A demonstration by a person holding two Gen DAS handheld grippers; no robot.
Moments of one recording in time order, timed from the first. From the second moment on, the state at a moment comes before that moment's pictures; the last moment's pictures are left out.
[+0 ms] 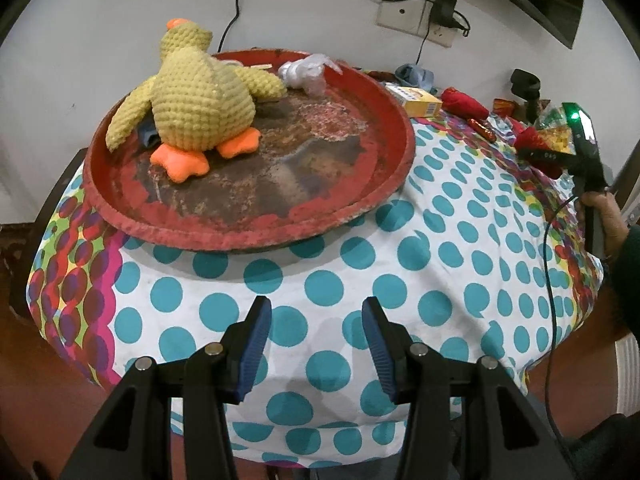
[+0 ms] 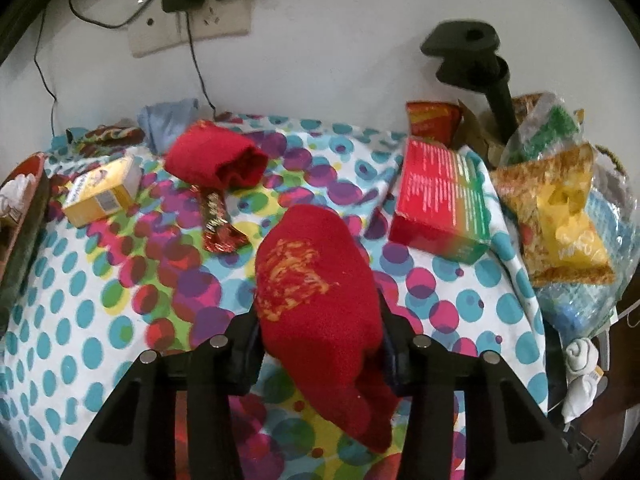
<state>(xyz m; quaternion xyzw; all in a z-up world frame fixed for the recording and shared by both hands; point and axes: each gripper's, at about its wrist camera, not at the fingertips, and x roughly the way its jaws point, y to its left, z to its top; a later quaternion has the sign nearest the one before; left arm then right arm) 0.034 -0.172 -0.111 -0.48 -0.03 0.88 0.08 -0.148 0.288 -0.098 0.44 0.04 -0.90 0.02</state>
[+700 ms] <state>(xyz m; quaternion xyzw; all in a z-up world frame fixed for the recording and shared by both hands) 0.034 -0.176 -0.109 -0.47 -0.03 0.88 0.07 -0.136 0.159 -0.053 0.41 0.05 -0.90 0.15</state>
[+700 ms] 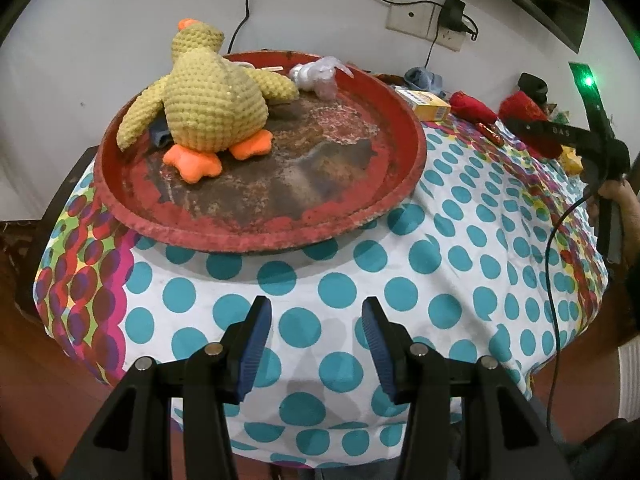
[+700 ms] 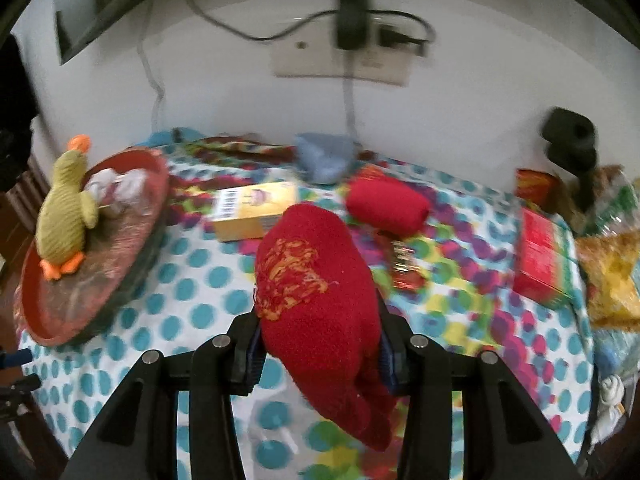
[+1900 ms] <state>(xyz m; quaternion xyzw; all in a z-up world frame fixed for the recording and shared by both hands) 0.026 -0.189 -0.119 -0.49 -0.06 0.87 0.06 -0.148 -0.029 -0.063 0.41 0.13 -0.86 0.26</state>
